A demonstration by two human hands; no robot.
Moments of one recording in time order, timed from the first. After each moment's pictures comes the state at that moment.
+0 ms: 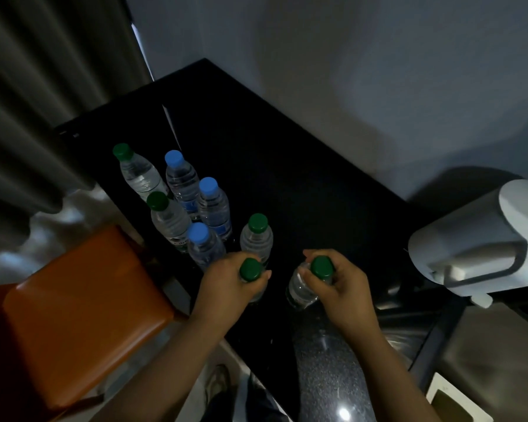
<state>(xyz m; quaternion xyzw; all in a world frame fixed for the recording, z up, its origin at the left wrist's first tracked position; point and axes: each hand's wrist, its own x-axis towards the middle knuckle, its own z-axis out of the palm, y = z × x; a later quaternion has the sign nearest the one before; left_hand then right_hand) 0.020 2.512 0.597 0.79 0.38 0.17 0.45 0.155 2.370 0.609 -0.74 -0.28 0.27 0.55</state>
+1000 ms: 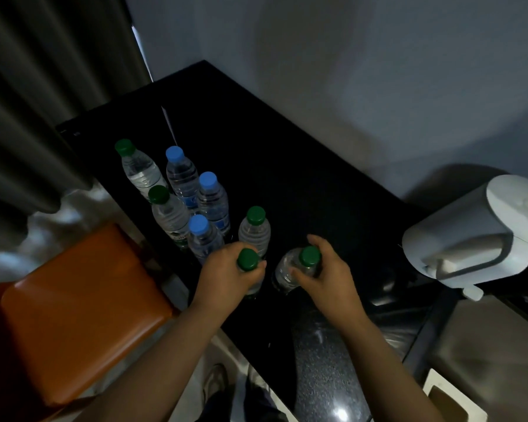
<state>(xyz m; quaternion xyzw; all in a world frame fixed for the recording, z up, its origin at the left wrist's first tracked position) 0.021 2.509 0.613 0.79 0.38 0.16 0.45 0.158 2.375 0.593 -0.82 -0.32 0.24 0.40</state>
